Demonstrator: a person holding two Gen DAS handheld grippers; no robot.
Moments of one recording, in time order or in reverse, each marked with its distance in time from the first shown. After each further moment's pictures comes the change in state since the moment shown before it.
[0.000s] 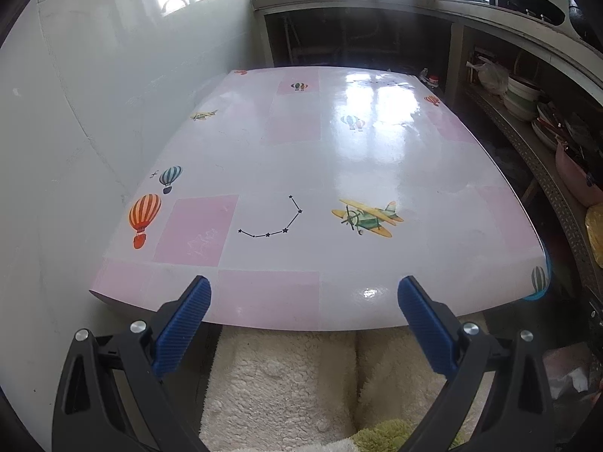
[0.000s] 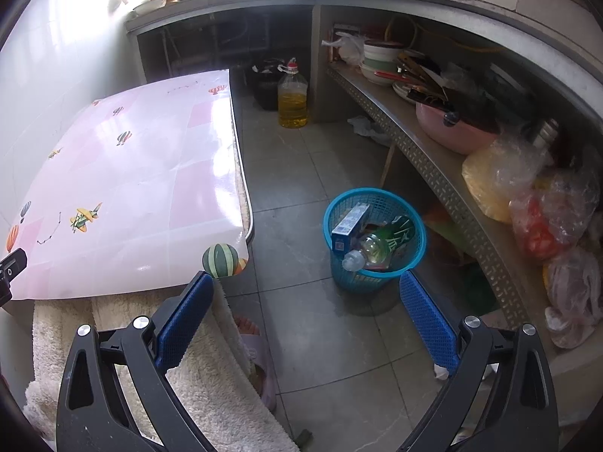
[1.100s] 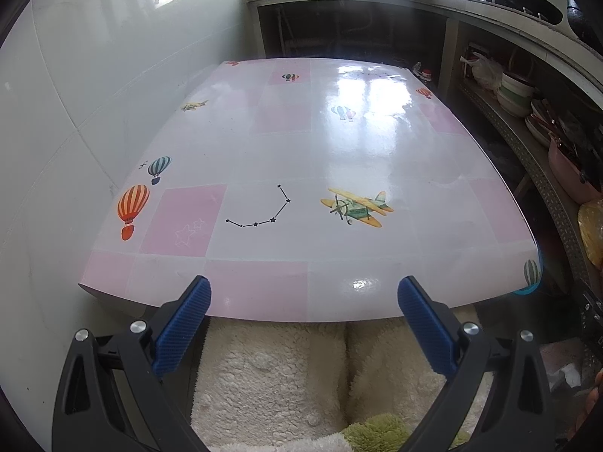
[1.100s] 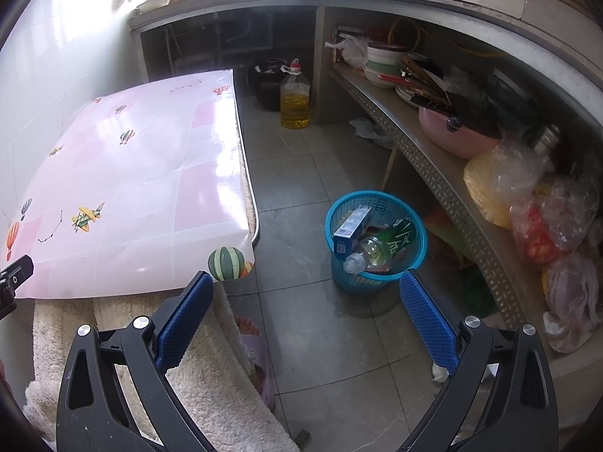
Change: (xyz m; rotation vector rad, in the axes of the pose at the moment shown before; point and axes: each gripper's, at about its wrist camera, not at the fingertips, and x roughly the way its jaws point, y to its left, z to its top) left arm 0.007 0.000 -0.001 -0.001 0.034 -0.040; right arm -0.001 0.008 0.000 -0.011 -0.004 -0.002
